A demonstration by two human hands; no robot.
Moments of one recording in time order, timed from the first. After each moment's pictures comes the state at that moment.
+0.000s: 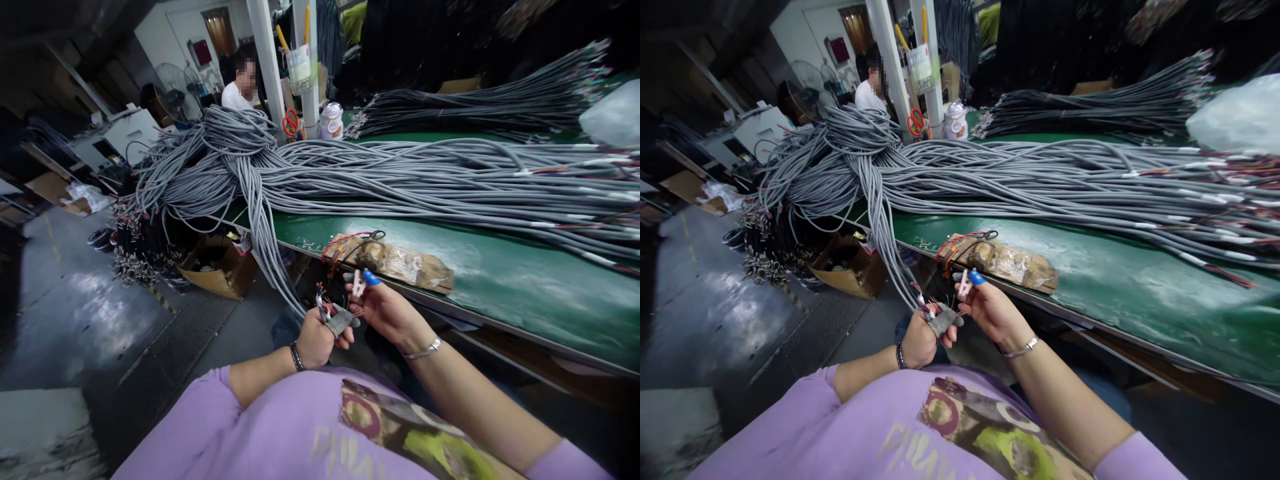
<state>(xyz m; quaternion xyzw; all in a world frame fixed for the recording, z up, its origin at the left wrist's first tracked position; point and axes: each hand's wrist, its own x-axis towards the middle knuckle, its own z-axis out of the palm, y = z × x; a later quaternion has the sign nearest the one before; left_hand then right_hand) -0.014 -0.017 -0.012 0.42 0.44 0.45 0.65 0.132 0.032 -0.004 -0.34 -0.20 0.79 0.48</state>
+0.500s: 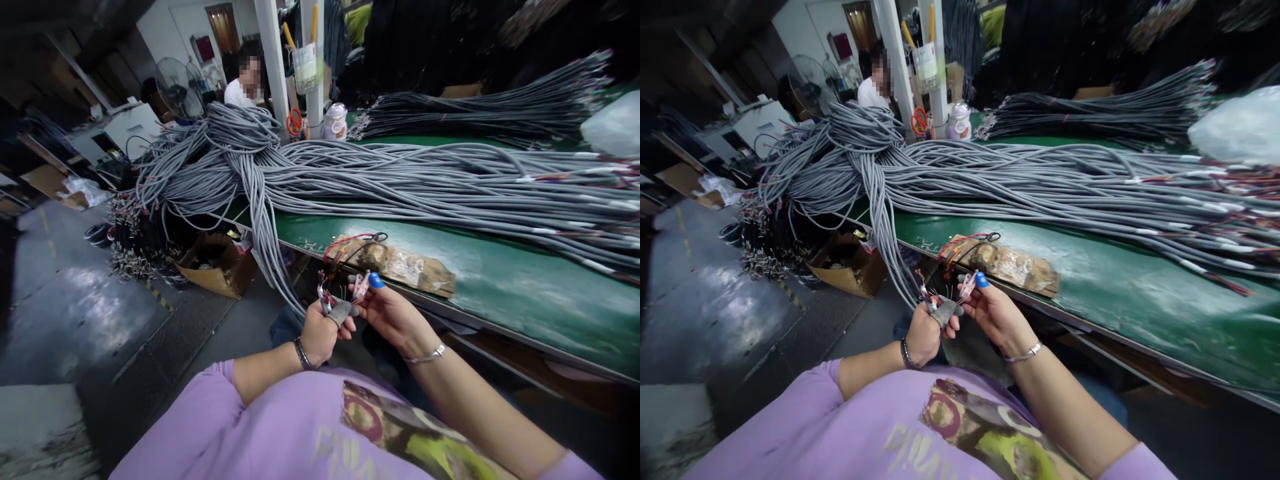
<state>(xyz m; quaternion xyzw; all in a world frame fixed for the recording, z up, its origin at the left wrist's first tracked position) -0.002 -0.009 -0.005 0.38 0.48 0.49 0.62 0.135 0.032 -0.007 -0.36 -0.19 0.77 0.50</state>
